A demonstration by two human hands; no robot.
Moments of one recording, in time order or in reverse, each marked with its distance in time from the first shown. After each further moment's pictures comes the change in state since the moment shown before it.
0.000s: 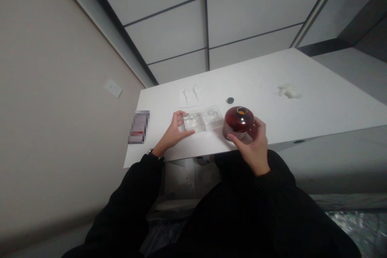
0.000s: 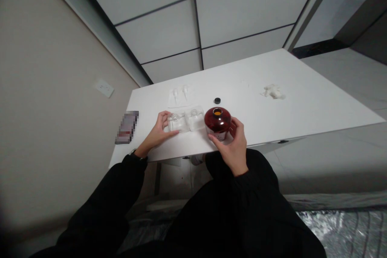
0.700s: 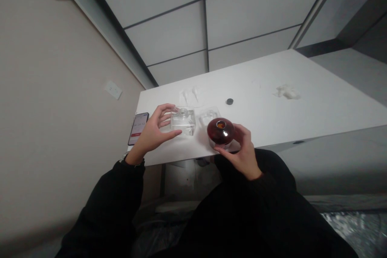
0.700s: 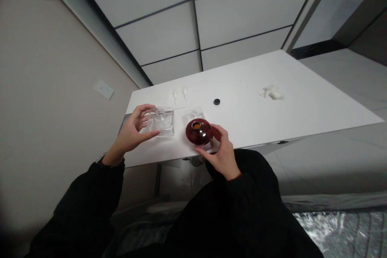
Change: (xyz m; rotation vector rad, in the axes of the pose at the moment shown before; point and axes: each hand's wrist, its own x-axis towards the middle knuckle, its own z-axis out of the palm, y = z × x) left_hand -0.024 0.081 -0.047 0.178 0.030 0.115; right_hand -0.018 -0.009 0.012 0.044 -0.210 -0.137
